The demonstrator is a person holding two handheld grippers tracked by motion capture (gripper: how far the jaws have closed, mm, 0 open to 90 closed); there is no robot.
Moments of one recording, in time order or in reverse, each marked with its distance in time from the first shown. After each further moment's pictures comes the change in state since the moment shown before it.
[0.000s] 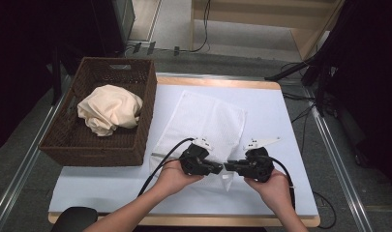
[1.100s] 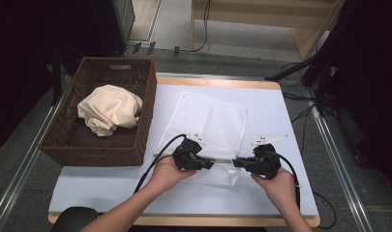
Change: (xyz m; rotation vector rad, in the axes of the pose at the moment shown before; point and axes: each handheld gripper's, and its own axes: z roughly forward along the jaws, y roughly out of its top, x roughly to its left) left arm 0.018 -0.004 -0.012 0.030 0.066 -0.064; right arm -0.024 -0.006 -0.006 0.000 -0.059 0.082
